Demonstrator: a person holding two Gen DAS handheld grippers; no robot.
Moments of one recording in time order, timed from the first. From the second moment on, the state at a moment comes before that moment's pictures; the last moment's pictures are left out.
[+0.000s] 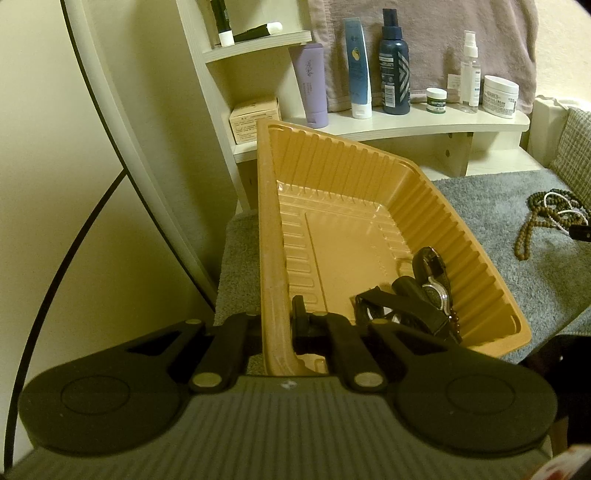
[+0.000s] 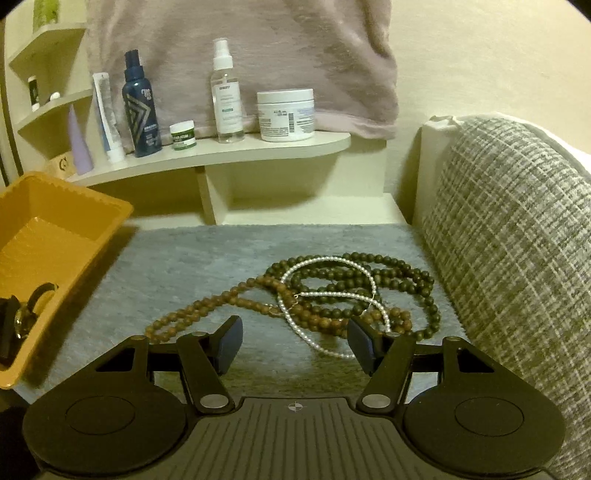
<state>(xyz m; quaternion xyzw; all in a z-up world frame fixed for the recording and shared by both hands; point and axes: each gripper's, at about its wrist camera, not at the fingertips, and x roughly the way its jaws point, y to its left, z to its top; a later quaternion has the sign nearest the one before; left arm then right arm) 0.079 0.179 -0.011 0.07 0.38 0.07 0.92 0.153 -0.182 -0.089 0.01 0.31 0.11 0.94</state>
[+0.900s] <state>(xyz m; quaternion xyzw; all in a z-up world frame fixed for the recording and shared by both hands) 0.077 0.181 -0.013 0.07 0.38 0.07 0.92 0.187 -0.092 -0.097 0.00 0.35 0.18 0.92</state>
